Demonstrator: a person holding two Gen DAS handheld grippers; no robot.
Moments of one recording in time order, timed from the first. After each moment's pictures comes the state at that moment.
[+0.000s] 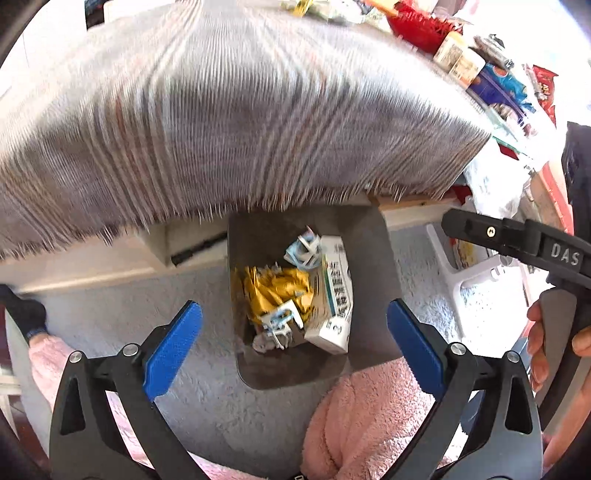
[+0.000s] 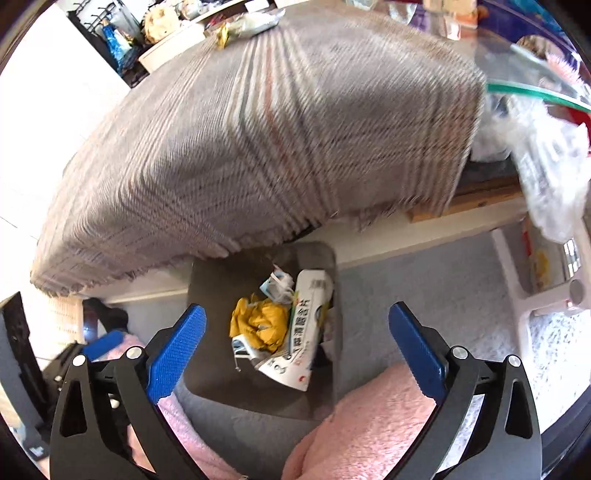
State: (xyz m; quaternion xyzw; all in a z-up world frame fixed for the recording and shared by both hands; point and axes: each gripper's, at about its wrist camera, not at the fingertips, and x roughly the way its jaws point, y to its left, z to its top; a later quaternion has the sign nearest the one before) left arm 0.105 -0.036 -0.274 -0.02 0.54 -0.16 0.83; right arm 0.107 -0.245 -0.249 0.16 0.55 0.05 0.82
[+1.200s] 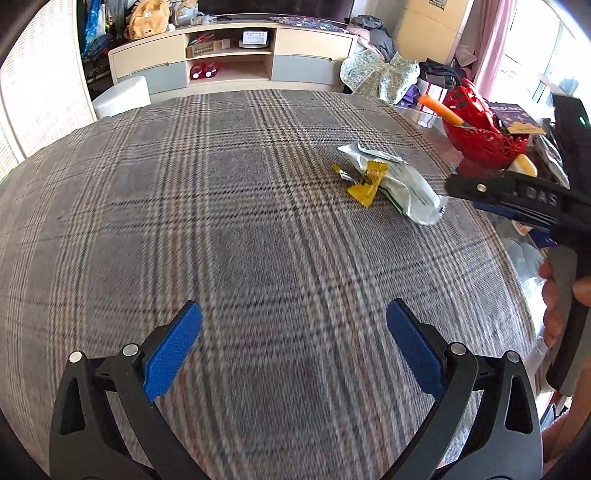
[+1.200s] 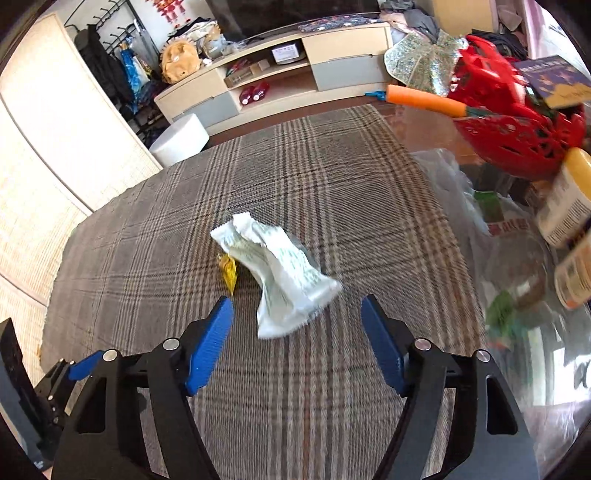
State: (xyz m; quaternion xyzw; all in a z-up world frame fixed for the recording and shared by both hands) left arm 0.360 -0.037 -0.184 0.00 0.48 -0.12 0.87; right arm 0.399 -0.258 -0.160 0.13 0.49 0.08 0.86
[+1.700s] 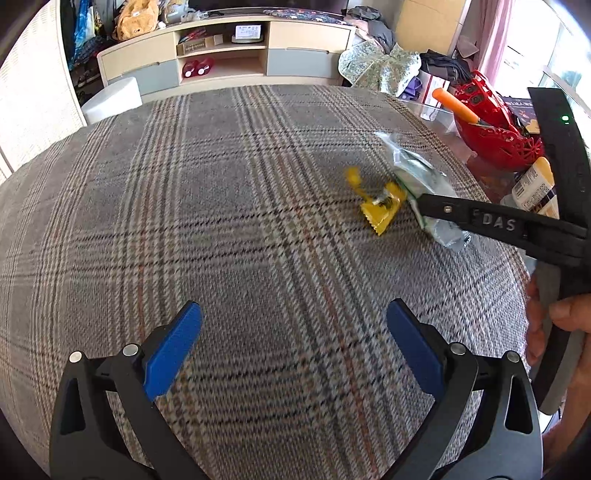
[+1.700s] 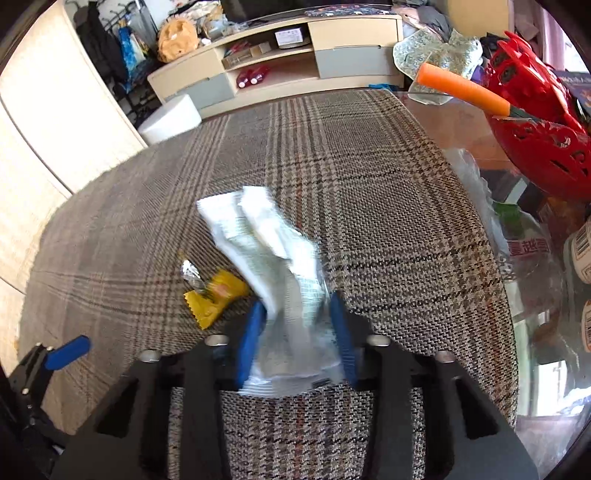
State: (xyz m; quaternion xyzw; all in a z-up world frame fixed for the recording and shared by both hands) left arm 0.407 -0.058 -0.200 0.01 0.49 -0.12 0.86; right arm 0.436 -0.243 -0.192 0.10 0.50 0.08 0.86
